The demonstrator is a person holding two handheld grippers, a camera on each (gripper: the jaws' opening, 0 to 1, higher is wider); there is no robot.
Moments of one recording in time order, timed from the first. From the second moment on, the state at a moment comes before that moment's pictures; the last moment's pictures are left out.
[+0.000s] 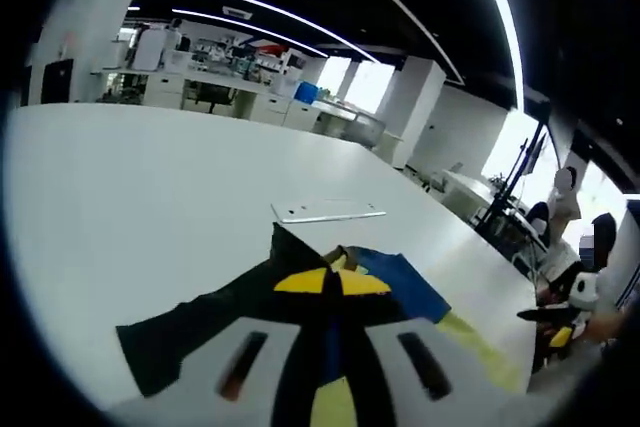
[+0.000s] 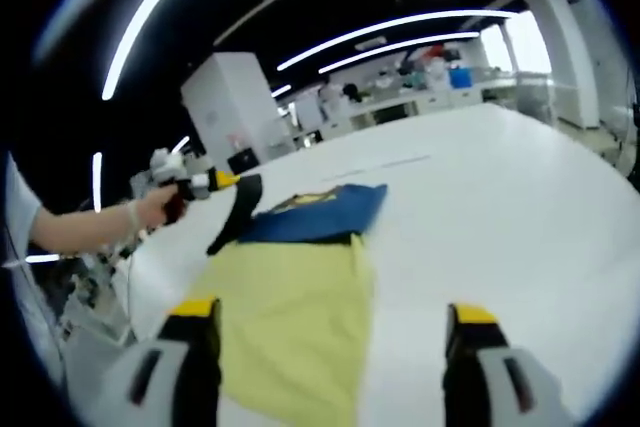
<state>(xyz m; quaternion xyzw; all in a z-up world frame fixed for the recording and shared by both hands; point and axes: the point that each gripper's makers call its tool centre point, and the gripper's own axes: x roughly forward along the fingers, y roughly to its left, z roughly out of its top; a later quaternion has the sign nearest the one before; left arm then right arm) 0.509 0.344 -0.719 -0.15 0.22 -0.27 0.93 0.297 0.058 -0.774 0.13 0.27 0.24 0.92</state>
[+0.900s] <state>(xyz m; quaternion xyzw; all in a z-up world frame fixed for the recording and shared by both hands) 0.507 0.164 -0.757 -0.11 0.27 -0.39 0.87 0.287 0.036 -0.787 0.17 0.27 0.20 0.93</state>
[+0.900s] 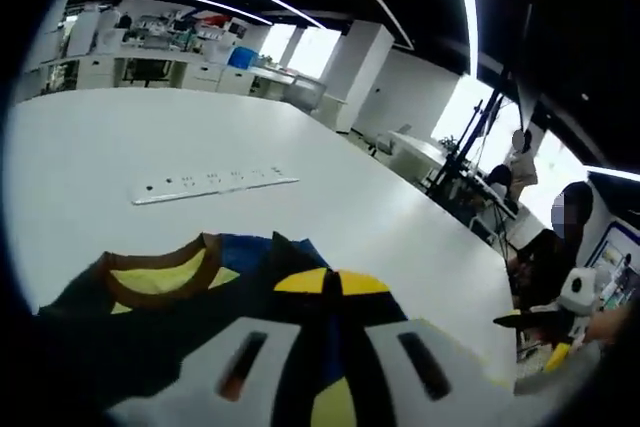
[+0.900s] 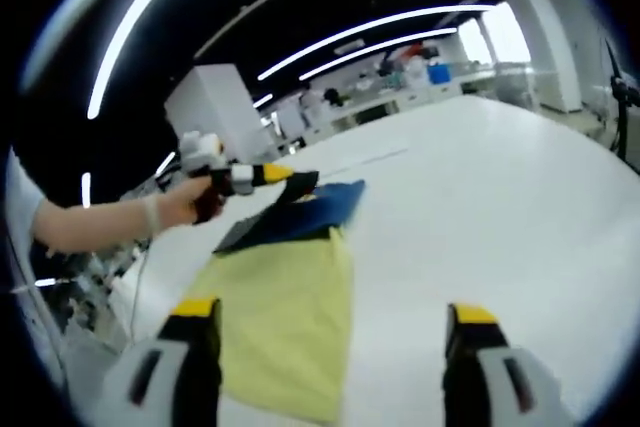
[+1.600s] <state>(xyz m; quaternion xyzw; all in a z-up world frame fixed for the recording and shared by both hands) 0.493 0.118 -0.808 -0.04 0.31 -0.43 0.85 0.288 0.027 -0.791 0.18 0.27 0.19 0.93</state>
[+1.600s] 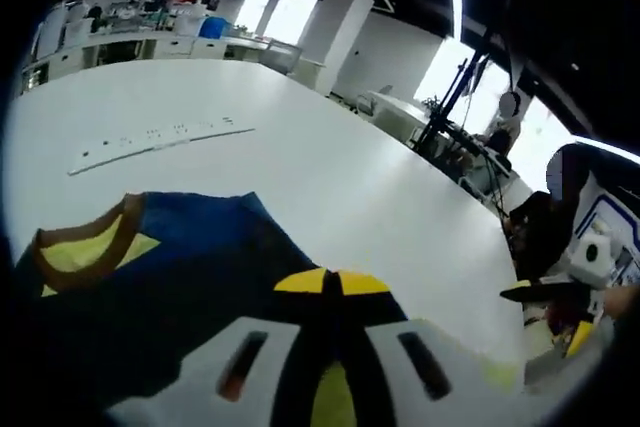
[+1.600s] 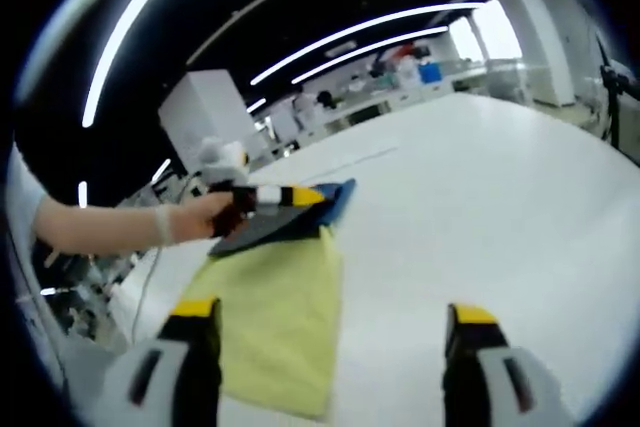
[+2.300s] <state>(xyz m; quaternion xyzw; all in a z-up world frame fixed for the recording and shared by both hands) 0.483 0.164 -0.790 -0.02 0.25 -0.42 0.87 0.297 0.046 -0.779 0.16 0.26 0.22 0.92</state>
